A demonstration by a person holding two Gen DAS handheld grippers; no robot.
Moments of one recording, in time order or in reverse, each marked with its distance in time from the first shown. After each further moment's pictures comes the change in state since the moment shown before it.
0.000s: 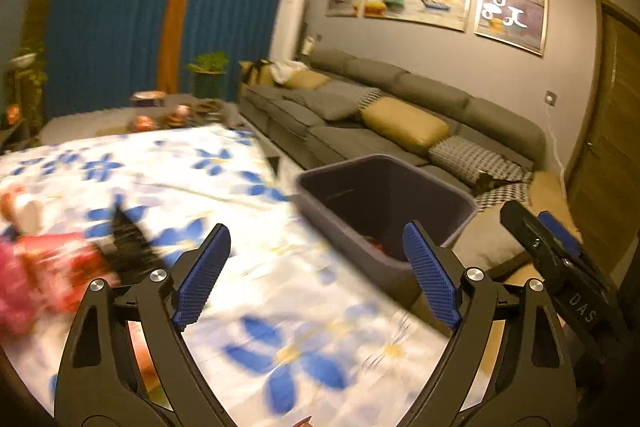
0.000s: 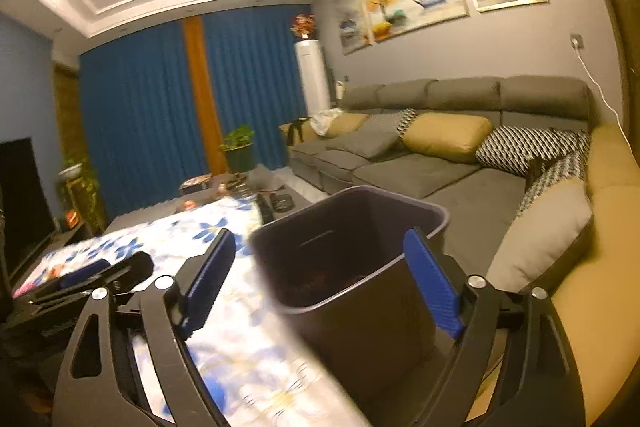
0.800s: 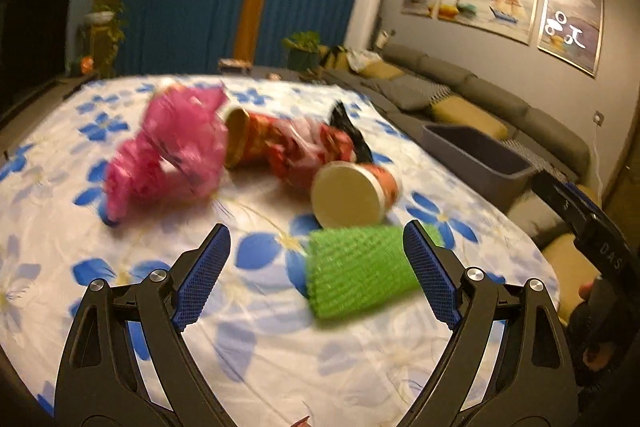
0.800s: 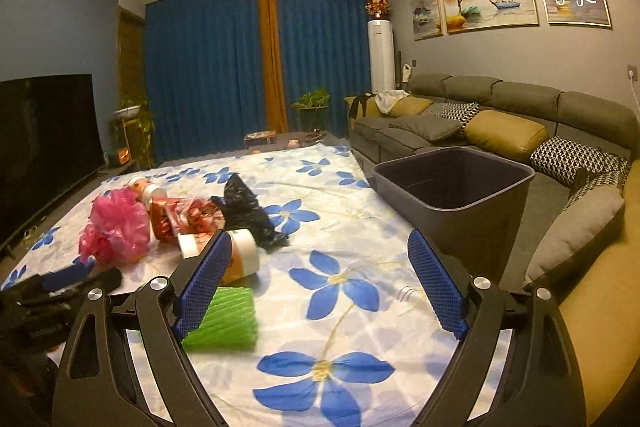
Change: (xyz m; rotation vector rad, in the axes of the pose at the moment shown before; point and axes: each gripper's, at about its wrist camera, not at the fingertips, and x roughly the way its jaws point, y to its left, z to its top) left arm -0.137 0.138 -0.096 -0.140 0.070 0.160; right arm -0.064 0.123 -0.068 -0.159 0.098 0.169
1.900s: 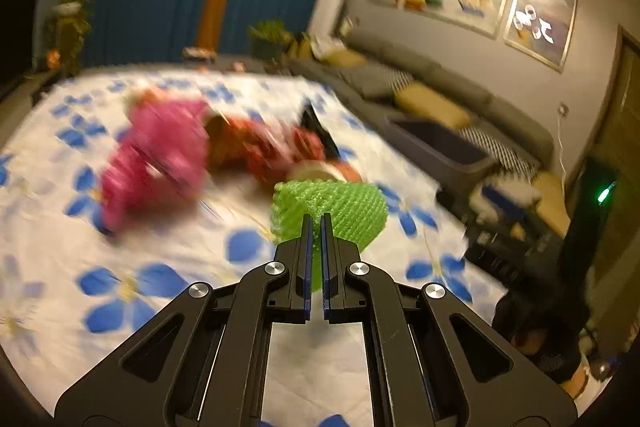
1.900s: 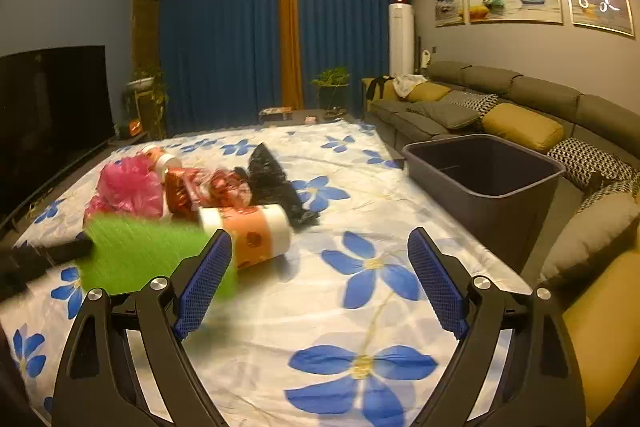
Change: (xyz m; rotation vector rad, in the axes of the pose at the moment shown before) left arm -0.034 0.013 0.016 0.011 0.011 -0.117; right arm 0.026 0.034 -0.011 -0.064 0.088 0.049
